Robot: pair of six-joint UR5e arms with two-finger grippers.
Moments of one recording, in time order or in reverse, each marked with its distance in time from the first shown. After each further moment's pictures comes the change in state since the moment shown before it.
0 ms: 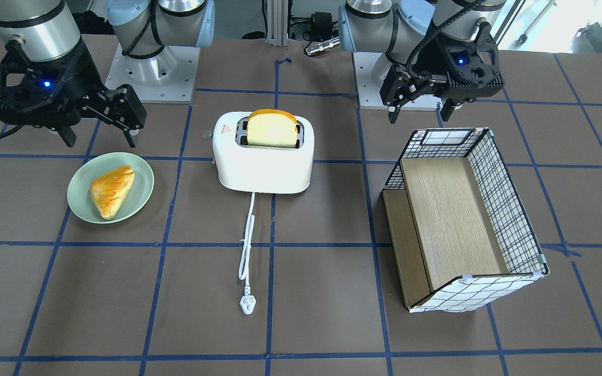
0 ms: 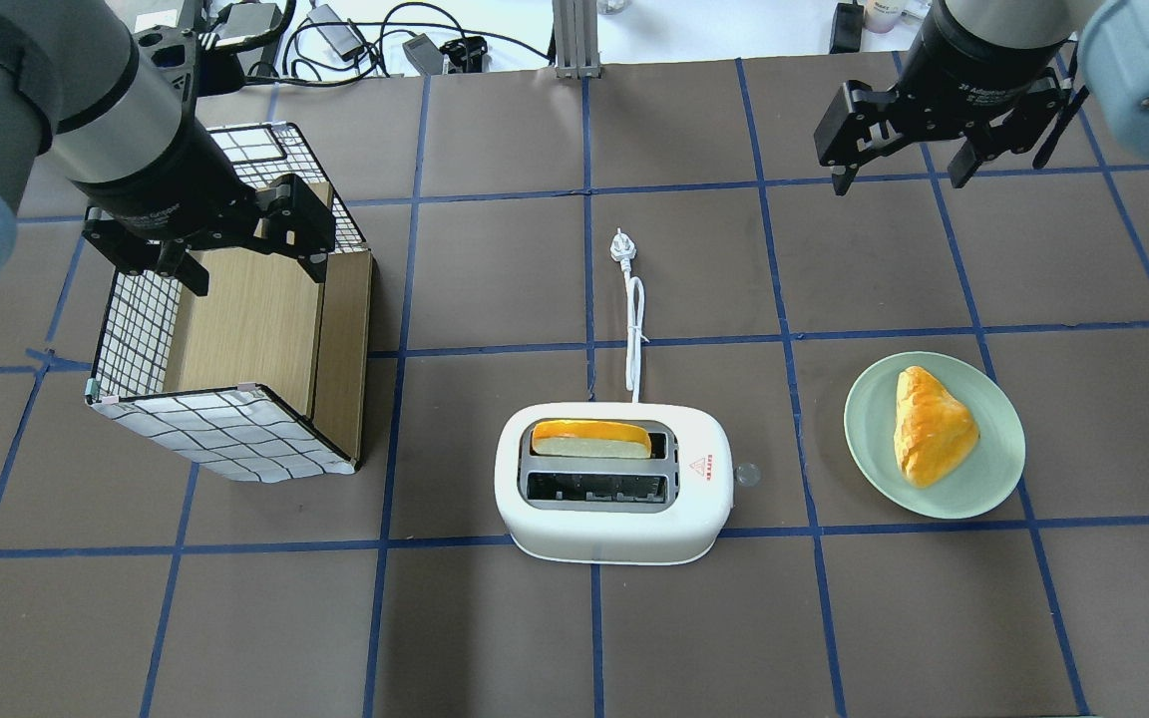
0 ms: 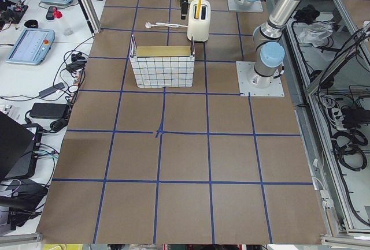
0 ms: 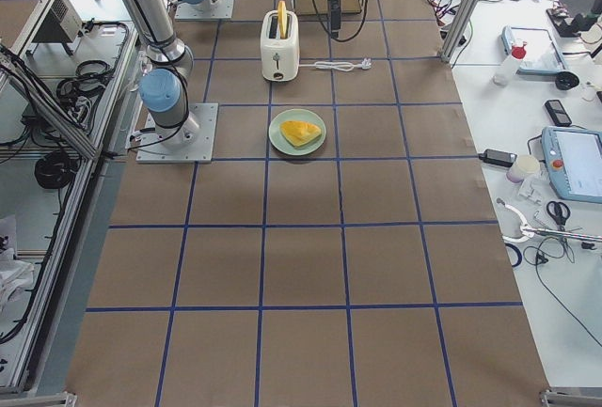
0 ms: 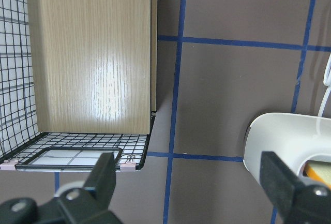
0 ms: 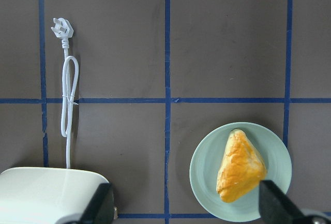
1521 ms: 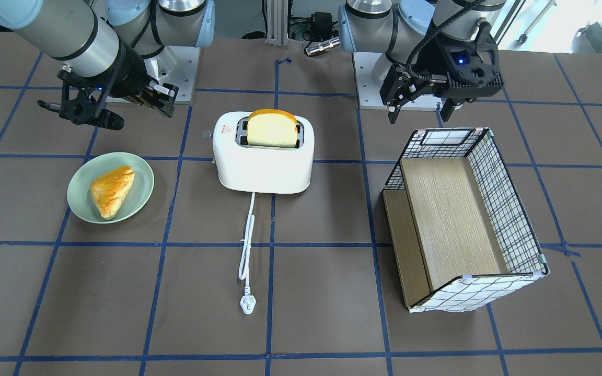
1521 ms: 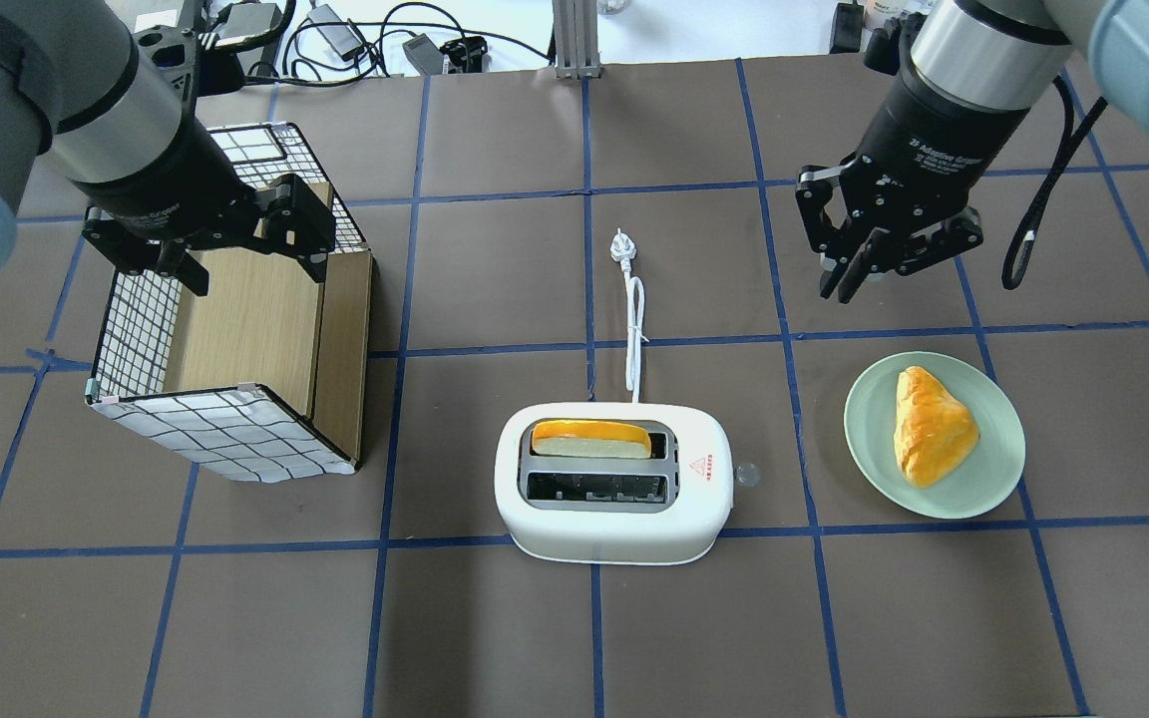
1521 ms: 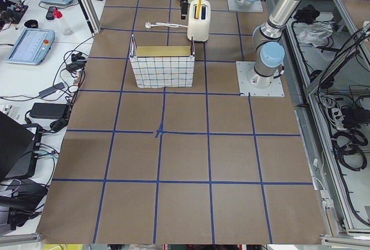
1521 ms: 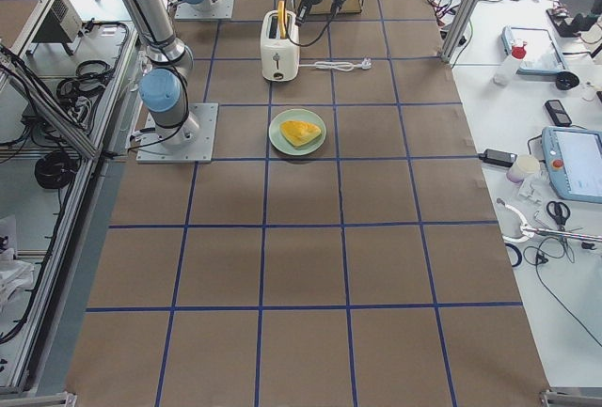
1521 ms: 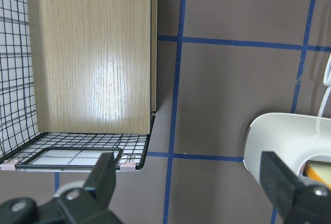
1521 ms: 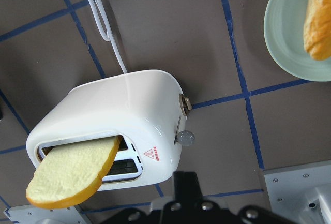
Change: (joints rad) left arm 0.000 0.000 0.000 0.001 0.000 0.000; right arm 0.002 -0.007 0.072 0.335 0.244 0.281
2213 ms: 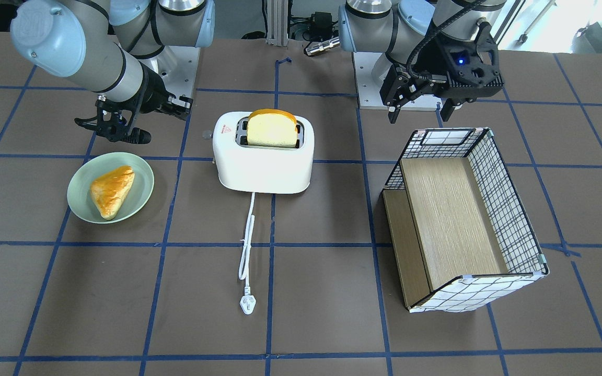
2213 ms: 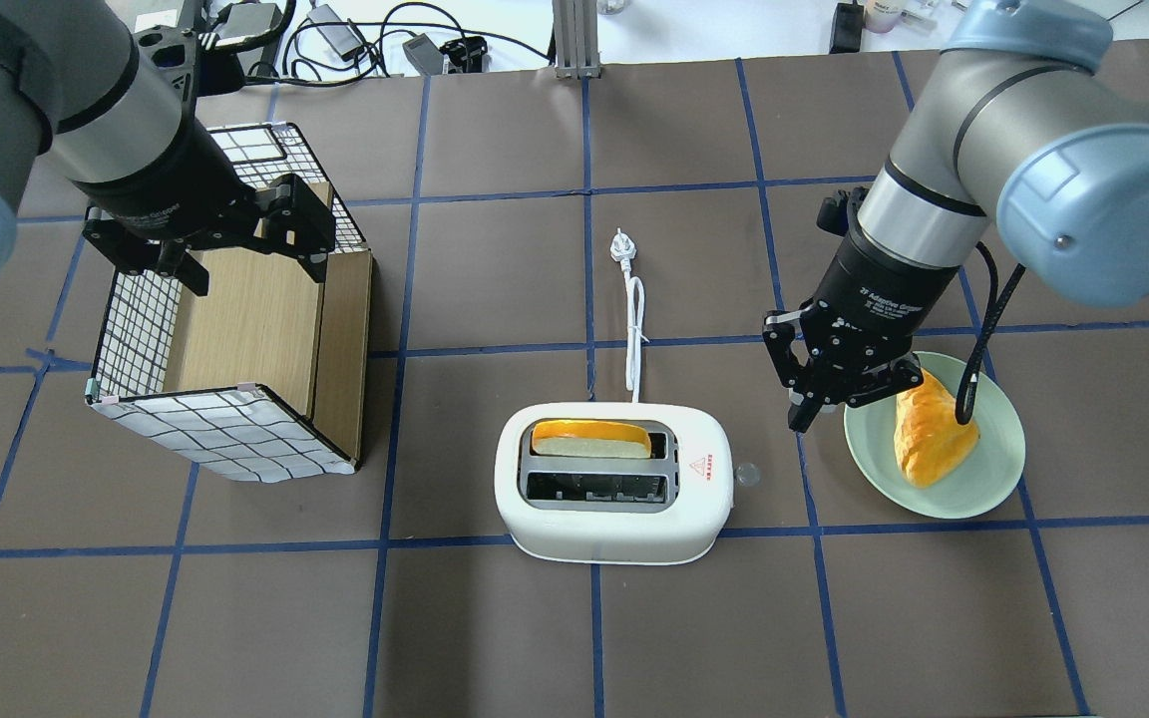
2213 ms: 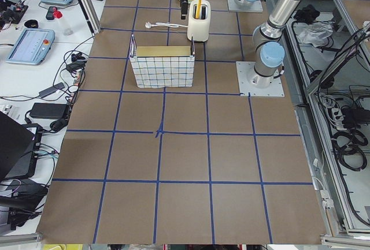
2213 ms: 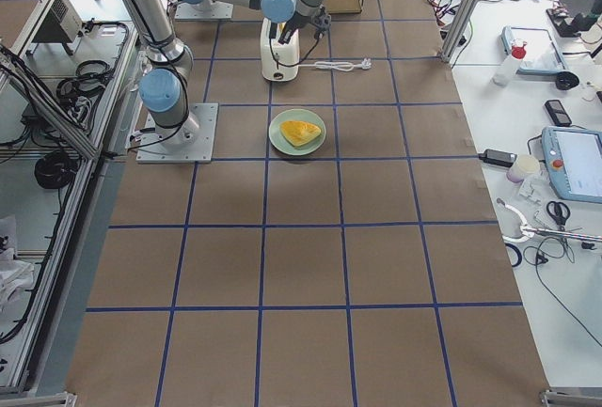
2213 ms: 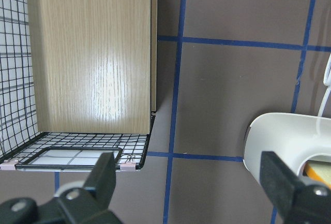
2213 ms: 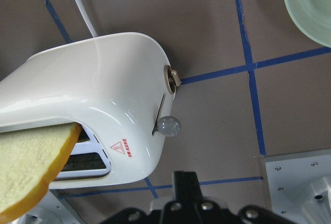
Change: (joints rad) left arm 0.000 0.000 0.000 0.000 0.000 0.000; right arm 0.000 -0.032 0.206 -0.087 0.008 -0.036
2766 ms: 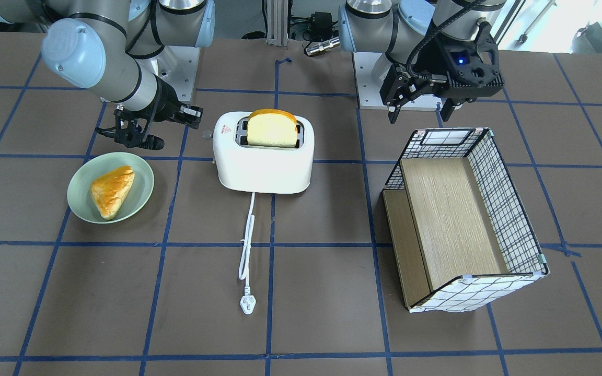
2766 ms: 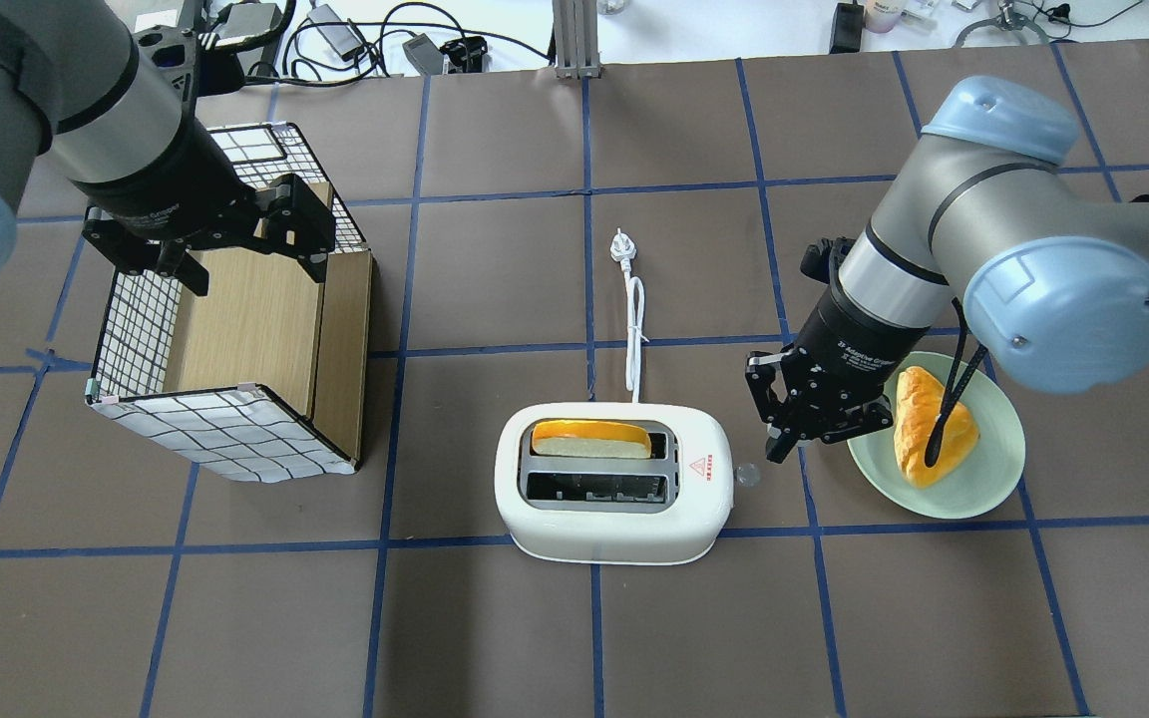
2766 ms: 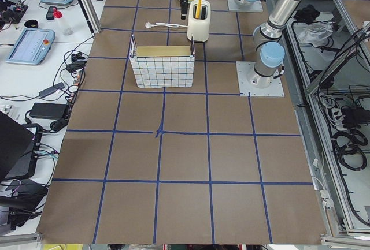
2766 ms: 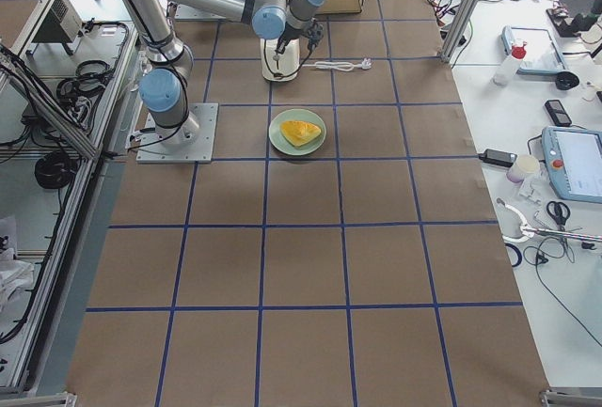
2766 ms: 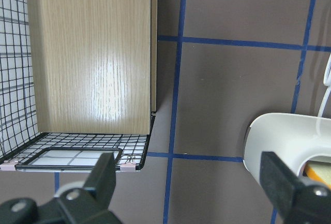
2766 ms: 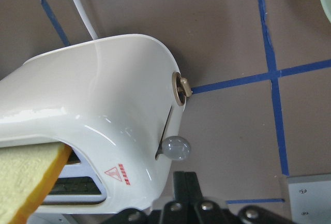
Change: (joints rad) left arm 0.000 0.000 0.000 0.000 0.000 0.000; right arm 0.000 -0.015 0.127 -0.143 0.060 0.000
